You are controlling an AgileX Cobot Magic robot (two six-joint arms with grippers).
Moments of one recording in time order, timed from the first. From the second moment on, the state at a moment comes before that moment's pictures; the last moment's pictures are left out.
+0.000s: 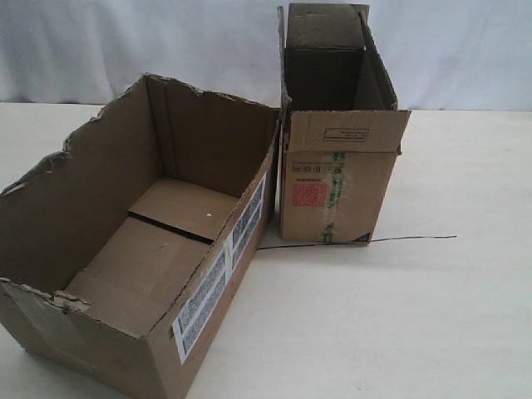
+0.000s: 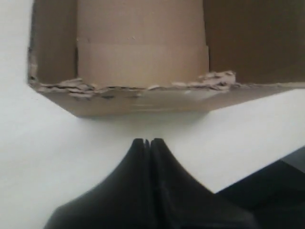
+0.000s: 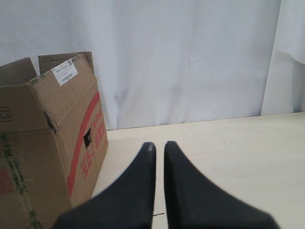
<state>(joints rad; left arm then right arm) -0.19 0.73 -0.75 -0.26 1.23 0.27 0.07 0.00 0.00 -0.05 0.10 0.10</state>
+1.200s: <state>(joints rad) -0.28 0.95 -0.48 -0.78 0.54 0.49 0.07 0.00 0.00 -0.05 0.10 0.10</state>
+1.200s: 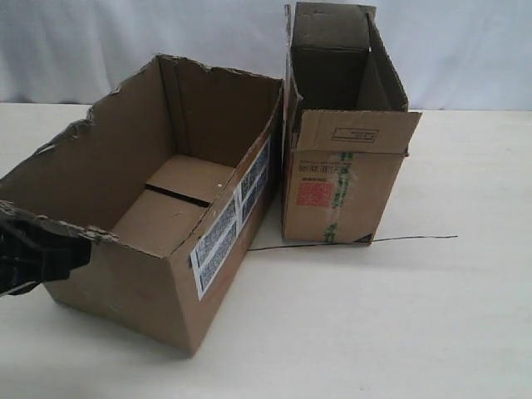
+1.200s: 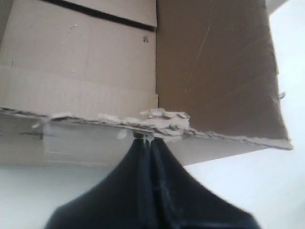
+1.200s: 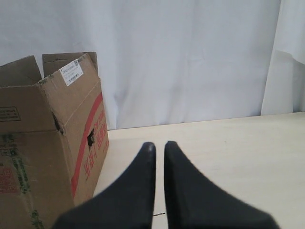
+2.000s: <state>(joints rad) -0.28 0.97 -0.68 -0.61 0.84 0.48 0.07 0.00 0.00 -0.05 0.10 0.10</state>
